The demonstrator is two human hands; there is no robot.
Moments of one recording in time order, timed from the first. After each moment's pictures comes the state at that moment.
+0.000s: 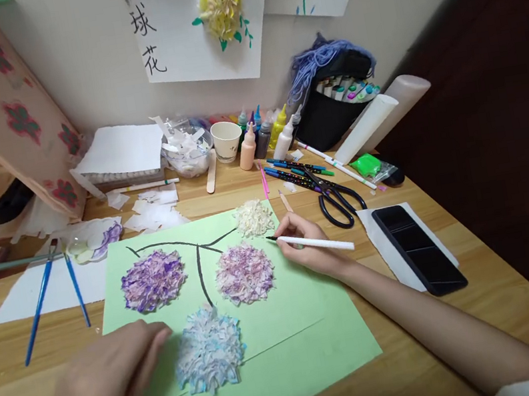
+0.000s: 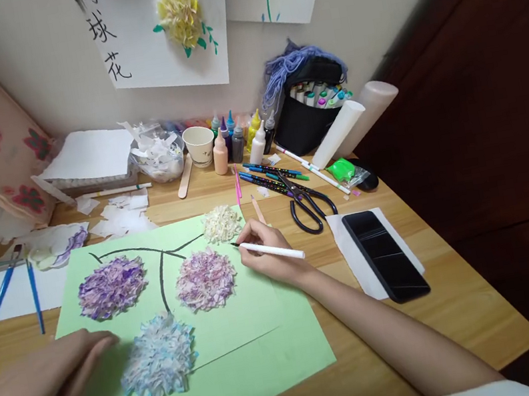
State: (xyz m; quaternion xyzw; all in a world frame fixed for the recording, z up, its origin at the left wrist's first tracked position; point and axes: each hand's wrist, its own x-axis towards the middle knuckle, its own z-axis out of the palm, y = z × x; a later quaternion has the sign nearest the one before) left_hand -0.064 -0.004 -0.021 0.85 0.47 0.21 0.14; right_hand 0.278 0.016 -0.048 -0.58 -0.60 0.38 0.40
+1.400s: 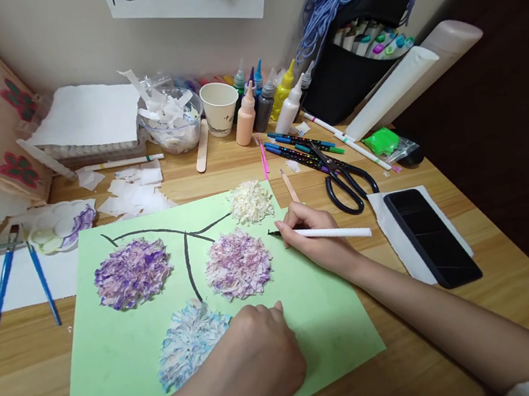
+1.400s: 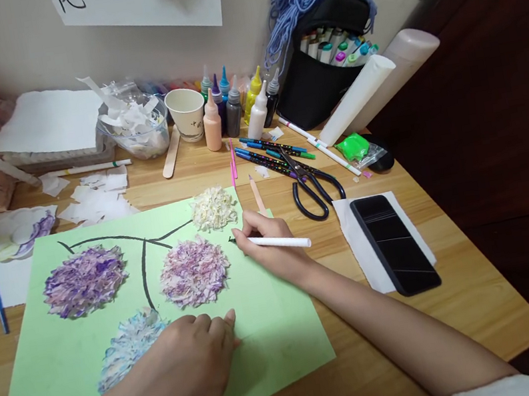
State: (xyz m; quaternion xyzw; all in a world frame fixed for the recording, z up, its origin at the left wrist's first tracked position) left_hand 0.079 -0.036 -0.028 0.98 0.19 -0.04 0.07; right_hand 0.279 0.010 -0.044 -0.61 -0.62 0.34 0.37
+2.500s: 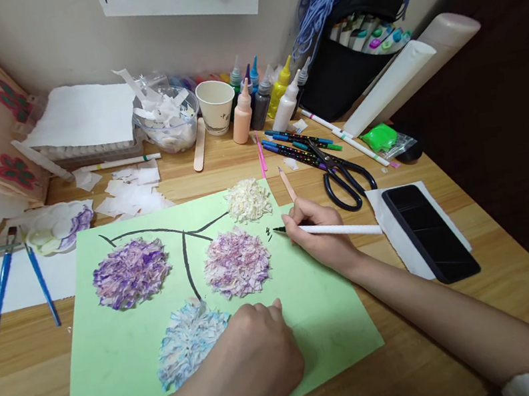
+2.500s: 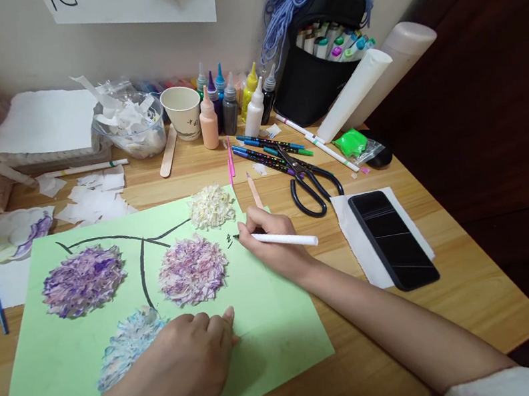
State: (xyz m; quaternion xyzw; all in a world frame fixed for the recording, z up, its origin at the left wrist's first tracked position) left_hand 0.080 -0.033 -0.016 0.98 0.17 -0.06 0.01; right_hand 0.282 0.007 -0.048 -0.60 -0.63 0.28 0.41
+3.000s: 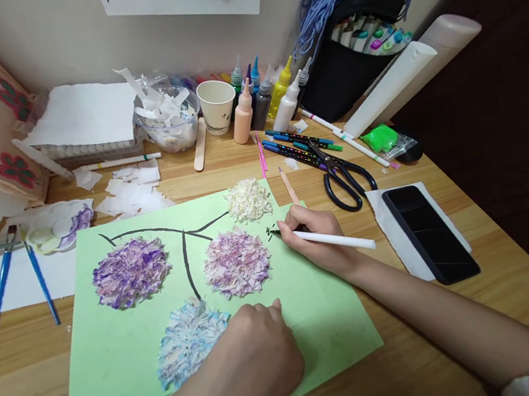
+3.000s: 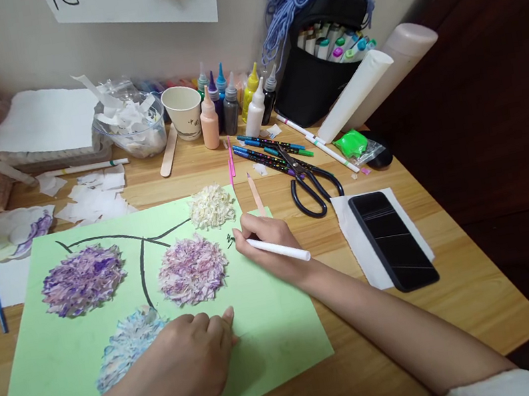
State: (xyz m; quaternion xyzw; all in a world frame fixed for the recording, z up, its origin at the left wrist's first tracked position) left_hand 0.082 -0.033 -0.011 0.98 0.16 -0.08 0.02; right_hand 0.279 0.007 -0.041 -0.59 -0.69 0.21 0.36
